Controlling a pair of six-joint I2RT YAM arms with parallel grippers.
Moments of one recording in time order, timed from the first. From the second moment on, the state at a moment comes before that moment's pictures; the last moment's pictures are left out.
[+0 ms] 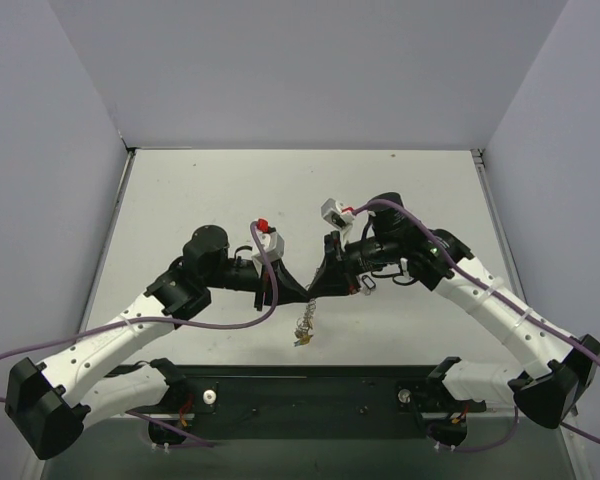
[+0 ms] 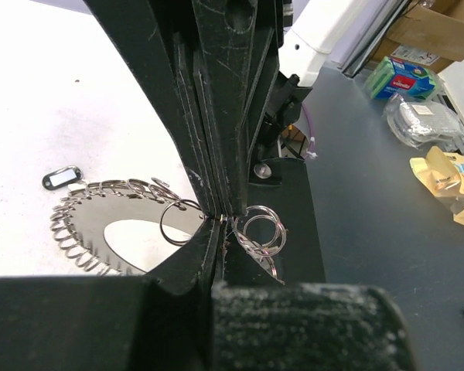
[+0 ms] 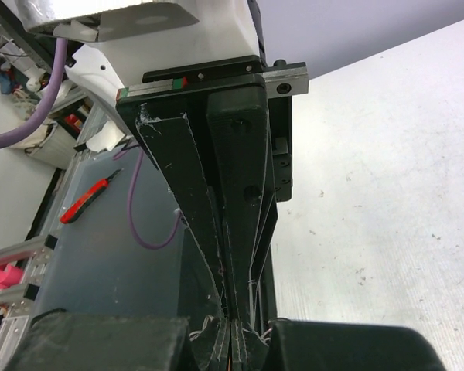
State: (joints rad) left arm -0.74 1.01 0.81 0.03 0.89 -0.15; right arm 0.71 1.20 1.18 -0.59 -0.89 -0.06
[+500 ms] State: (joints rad) left arm -0.75 0.84 0.60 0.20 0.76 -0.13; right arm 0.63 0.91 0.98 -0.32 -0.57 0.09
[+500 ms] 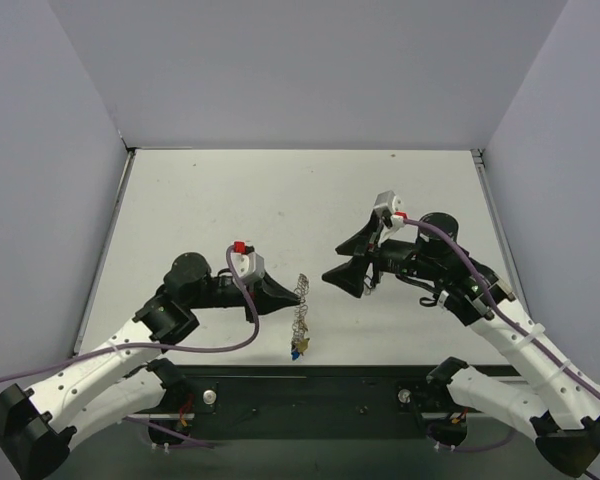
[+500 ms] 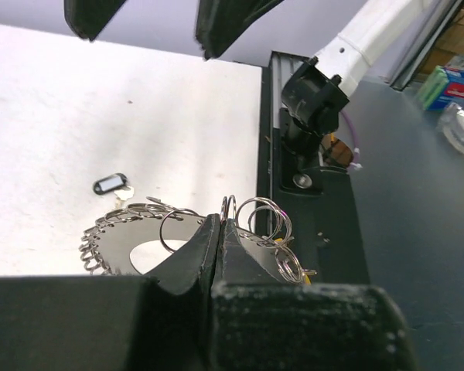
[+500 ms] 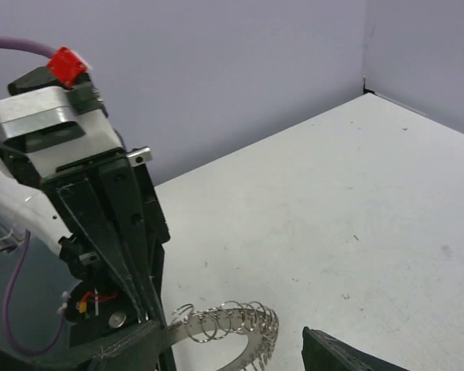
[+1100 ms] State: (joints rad) left arm -0.93 0.67 0.48 0.23 0.53 0.26; right arm 0.53 0.91 0.87 -0.25 -0.54 0.19
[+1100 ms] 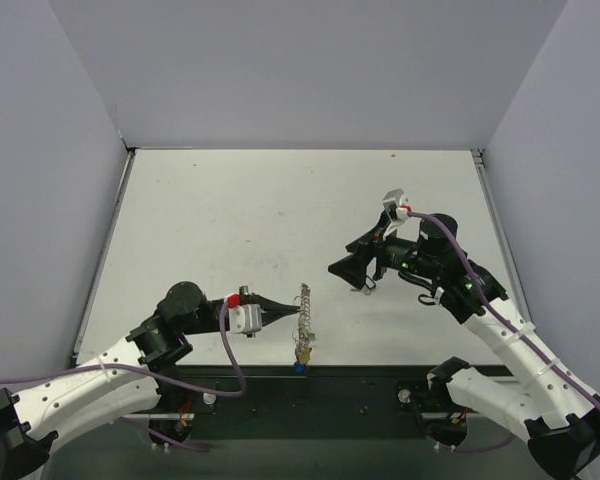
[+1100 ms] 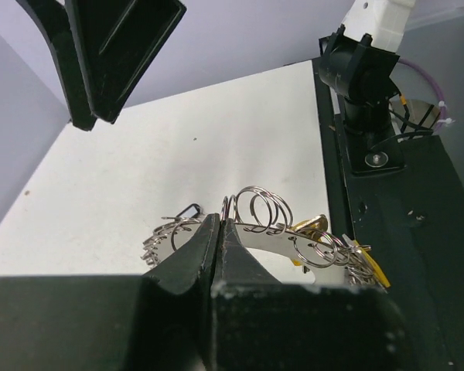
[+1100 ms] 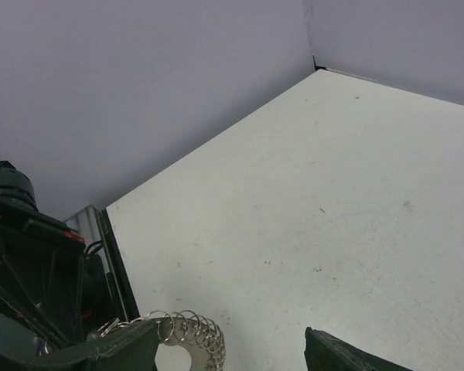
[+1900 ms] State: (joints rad) left arm -0.97 0.80 0.70 -0.05 0.37 0.31; right arm 0.56 1.02 0.92 -0.27 -0.78 0.15
